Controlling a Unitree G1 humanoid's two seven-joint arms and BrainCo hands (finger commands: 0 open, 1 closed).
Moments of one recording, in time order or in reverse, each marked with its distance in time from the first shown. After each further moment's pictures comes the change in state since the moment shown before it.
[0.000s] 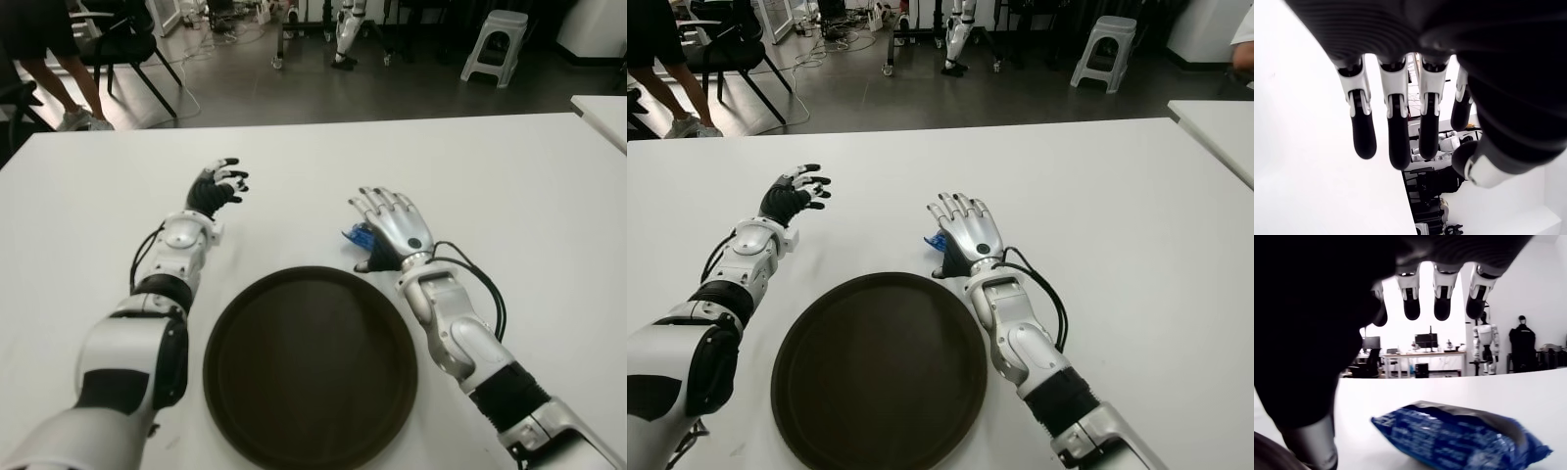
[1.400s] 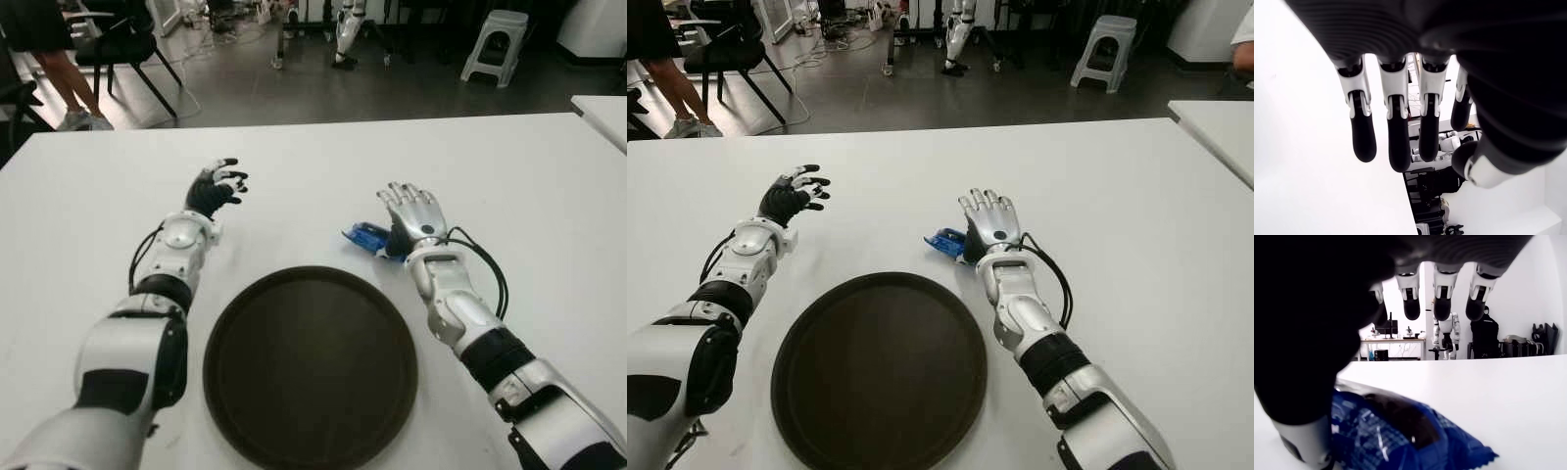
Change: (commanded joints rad) left arm 0.003 0.003 -0.003 0.004 0.004 0.005 0.013; right arm -0.157 0.012 -0.019 0.335 0.122 0.042 -0.091
